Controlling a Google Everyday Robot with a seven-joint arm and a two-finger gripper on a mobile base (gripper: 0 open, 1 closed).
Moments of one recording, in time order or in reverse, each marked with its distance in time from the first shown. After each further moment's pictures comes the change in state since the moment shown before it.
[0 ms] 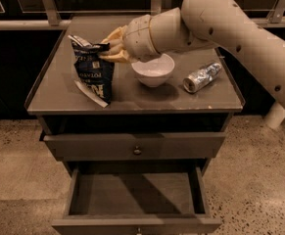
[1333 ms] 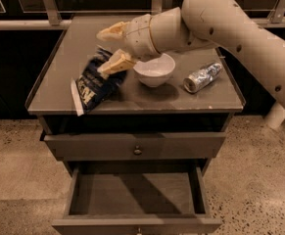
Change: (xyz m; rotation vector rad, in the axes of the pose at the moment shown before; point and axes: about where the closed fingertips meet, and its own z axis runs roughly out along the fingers) arm 0.000 -0.002 0.001 0.007 0.001 0.002
